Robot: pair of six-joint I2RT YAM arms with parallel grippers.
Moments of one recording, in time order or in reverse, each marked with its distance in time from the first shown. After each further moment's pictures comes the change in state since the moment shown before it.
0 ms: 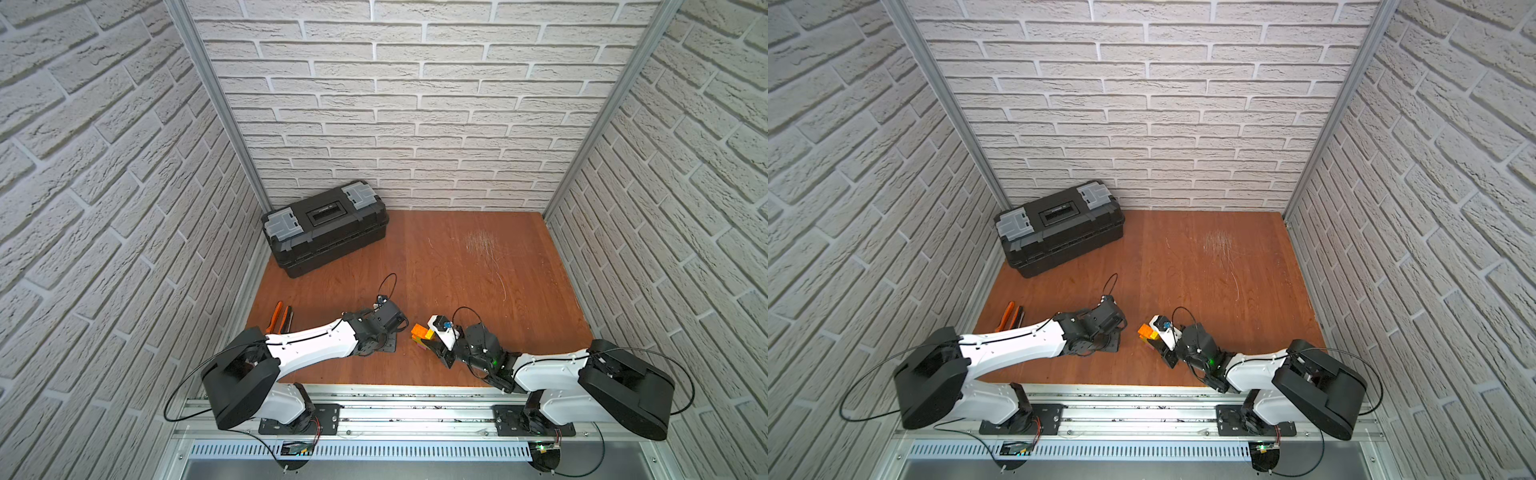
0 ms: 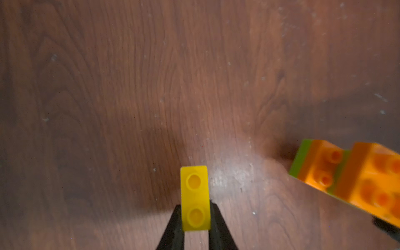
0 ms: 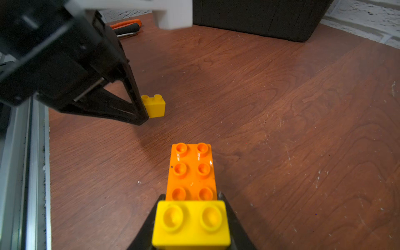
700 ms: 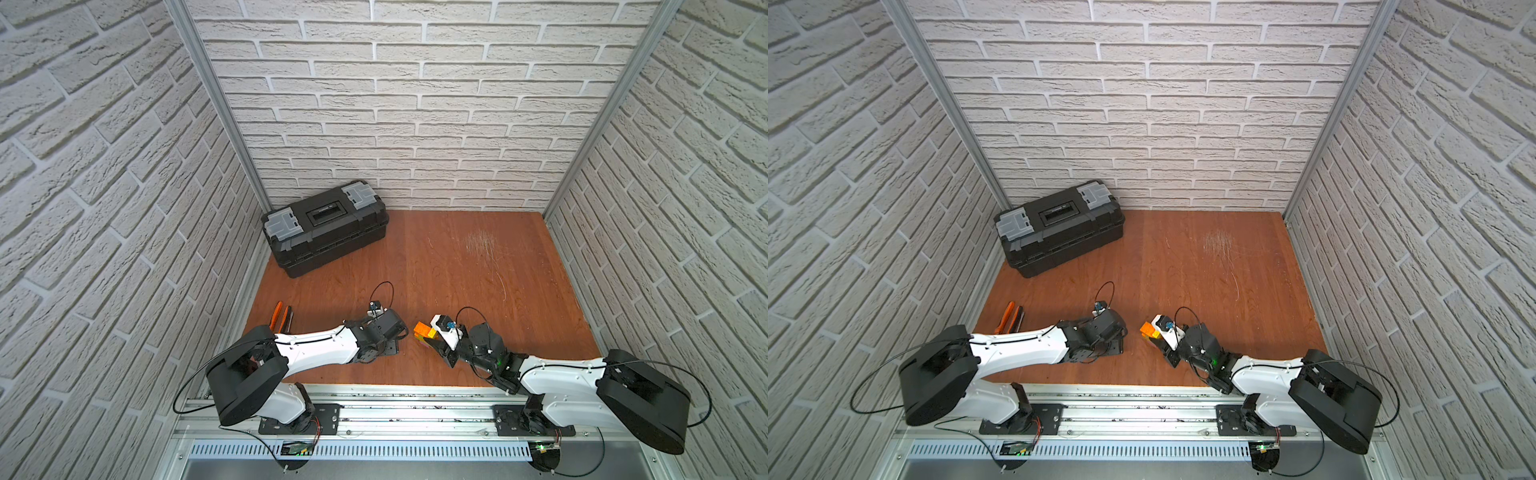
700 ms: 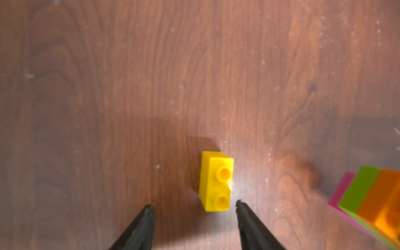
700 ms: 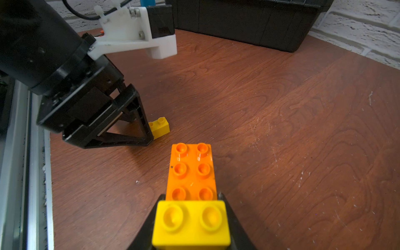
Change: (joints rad) left arm -0.027 -0.026 -0.087 0.085 -0.055 -0.198; right arm 0.000 -0.091 -0.005 -0.071 0.018 -0.025
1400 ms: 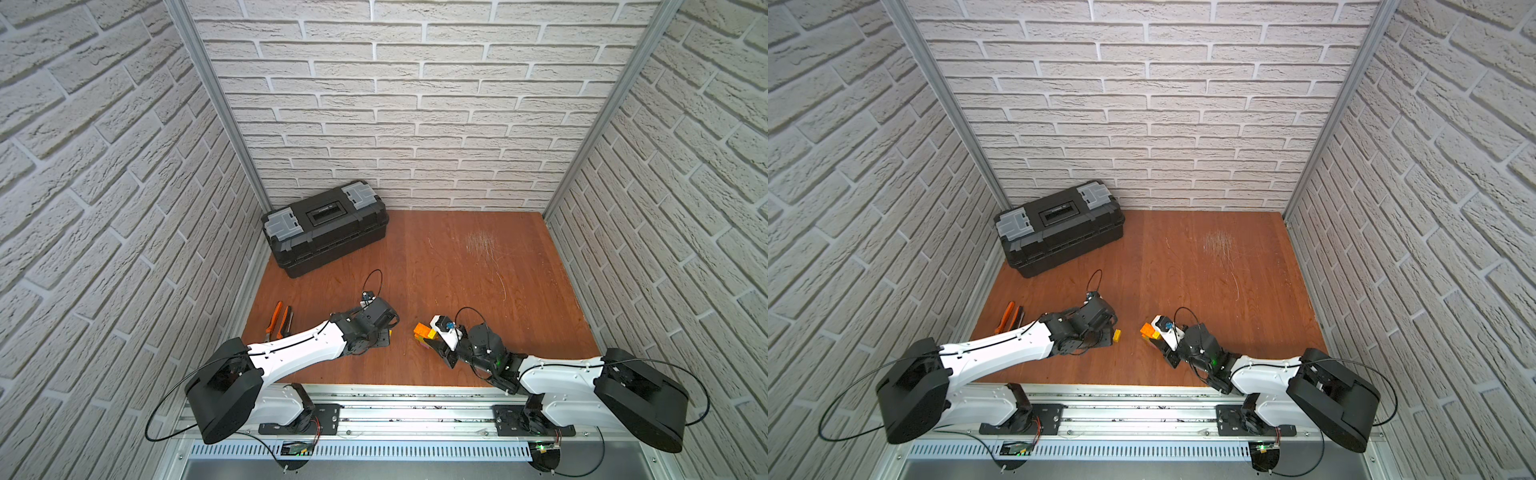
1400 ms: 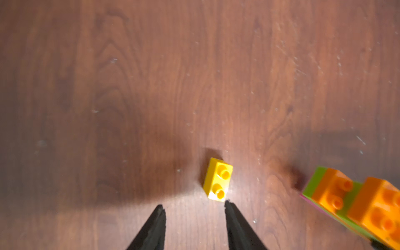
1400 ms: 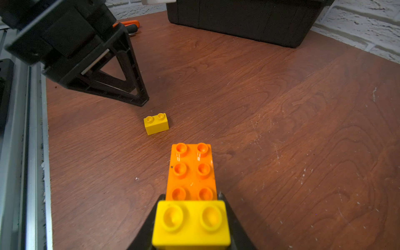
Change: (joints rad) left arm 0.086 -0.103 0.049 -0.084 0.058 0.135; right arm 0.000 0.016 0.000 -0.001 -0.002 0.001
